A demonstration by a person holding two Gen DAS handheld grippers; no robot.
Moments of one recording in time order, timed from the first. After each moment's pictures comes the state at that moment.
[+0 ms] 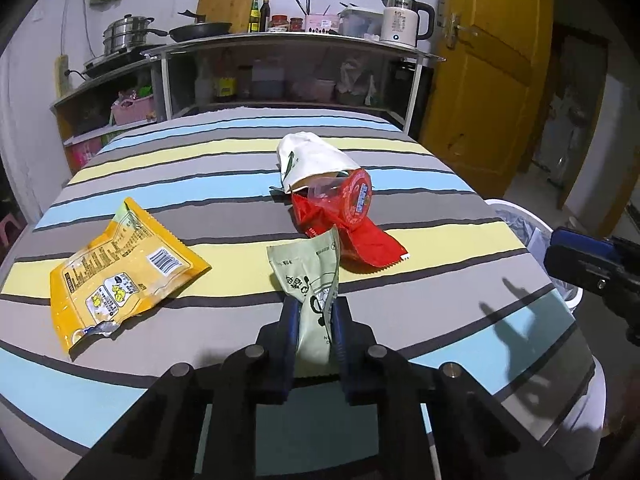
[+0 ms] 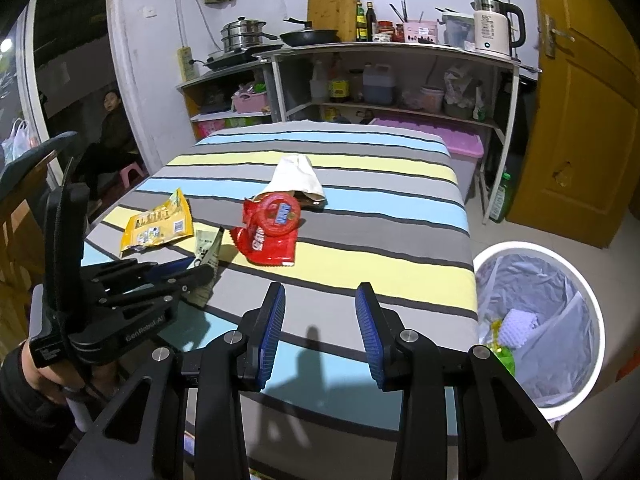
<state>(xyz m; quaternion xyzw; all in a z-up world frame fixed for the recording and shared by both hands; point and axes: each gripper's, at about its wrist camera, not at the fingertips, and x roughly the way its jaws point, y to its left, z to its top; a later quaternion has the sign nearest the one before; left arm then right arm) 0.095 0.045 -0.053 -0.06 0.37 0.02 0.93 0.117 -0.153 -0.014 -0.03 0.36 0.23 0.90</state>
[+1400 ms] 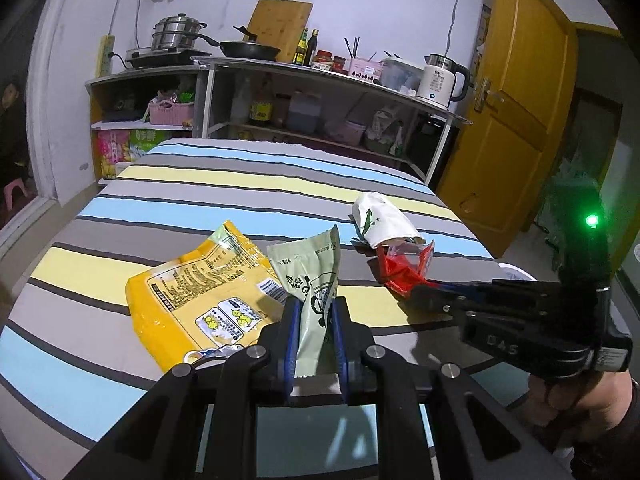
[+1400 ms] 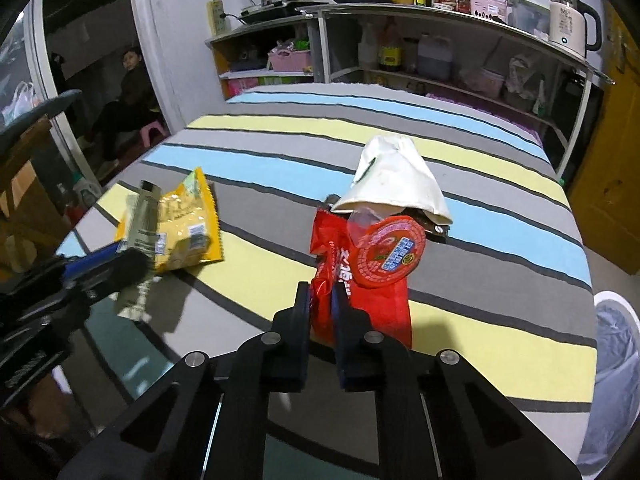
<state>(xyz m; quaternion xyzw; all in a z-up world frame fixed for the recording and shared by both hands) 0.060 0.131 -0.028 -0.13 0.31 0.04 0.94 0.185 -0.039 -0.049 -0.06 0.41 0.29 0.86</state>
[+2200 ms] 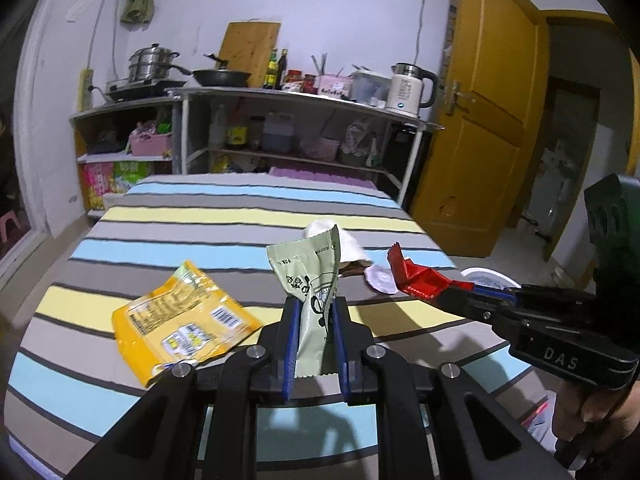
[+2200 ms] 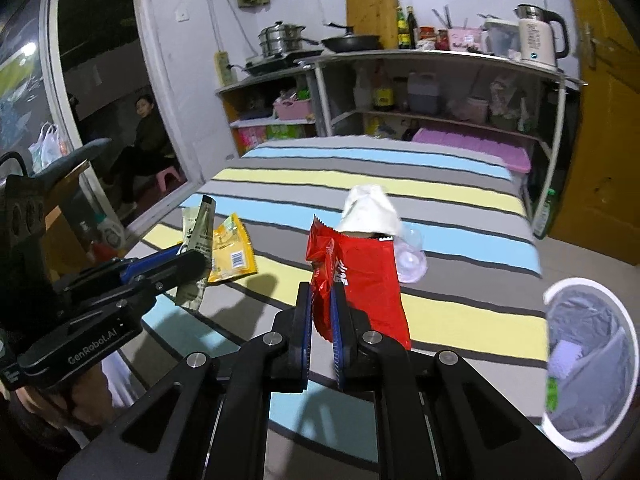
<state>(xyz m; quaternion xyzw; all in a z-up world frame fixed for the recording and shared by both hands) 0.052 0.081 0.014 -0.09 0.28 0.01 0.96 0.131 -0.096 0.005 -0.01 0.35 0.29 0.89</state>
